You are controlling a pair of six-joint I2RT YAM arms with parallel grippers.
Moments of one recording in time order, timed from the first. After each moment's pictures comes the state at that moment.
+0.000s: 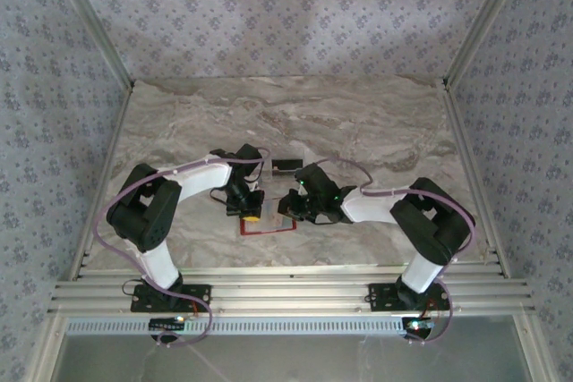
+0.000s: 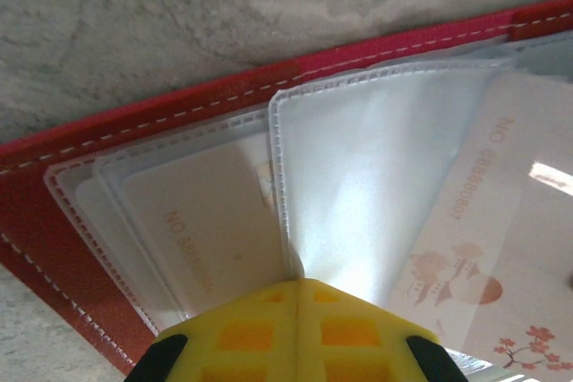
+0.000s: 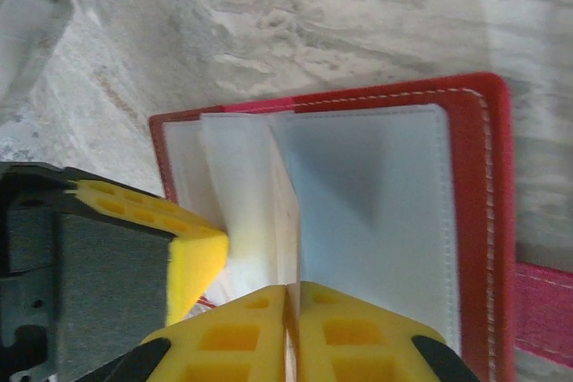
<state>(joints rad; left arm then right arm) -0.60 1.76 1.05 -0.83 0.32 -0.53 0.81 1.67 0.74 0.11 -0.37 1.05</state>
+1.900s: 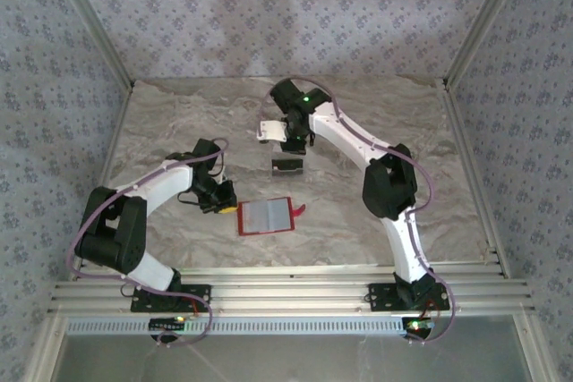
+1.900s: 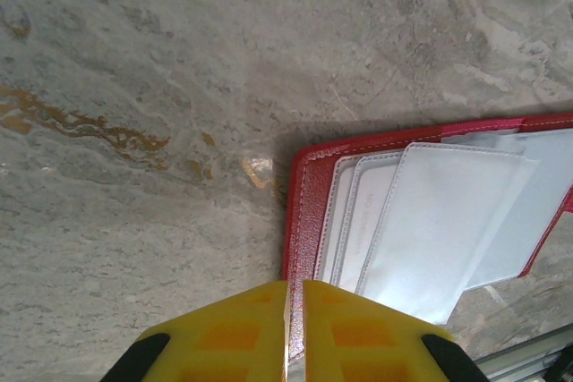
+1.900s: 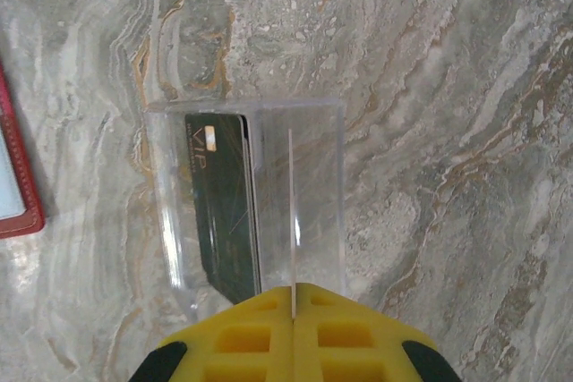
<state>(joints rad) -0.34 1.53 0.89 -0.77 0.38 -0.52 0.65 2.19 2.07 -1.12 -0.05 -0.94</state>
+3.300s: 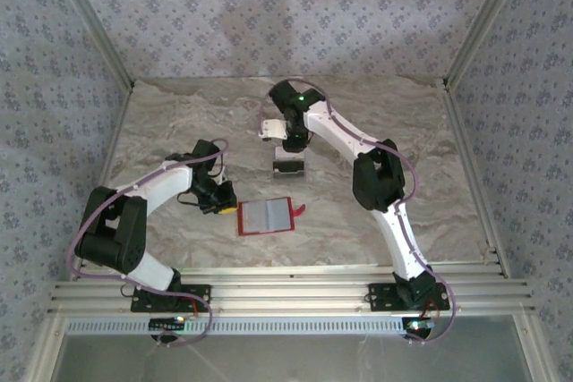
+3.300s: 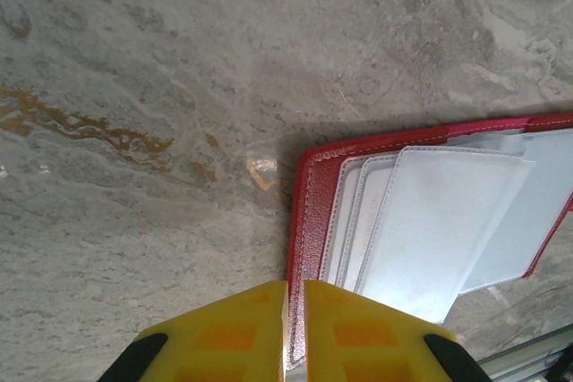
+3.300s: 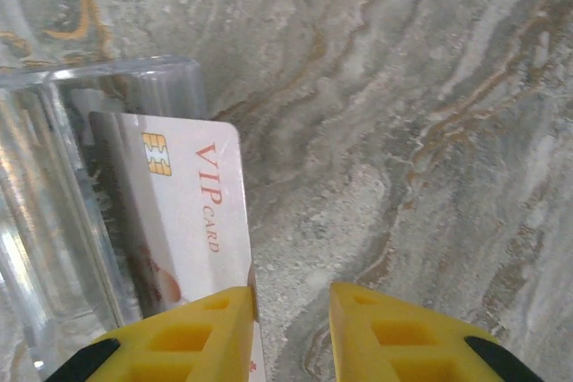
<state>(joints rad) -0.33 1.53 0.87 -0.76 0.40 -0.51 0.62 2.31 2.17 -1.10 0.07 -0.91</state>
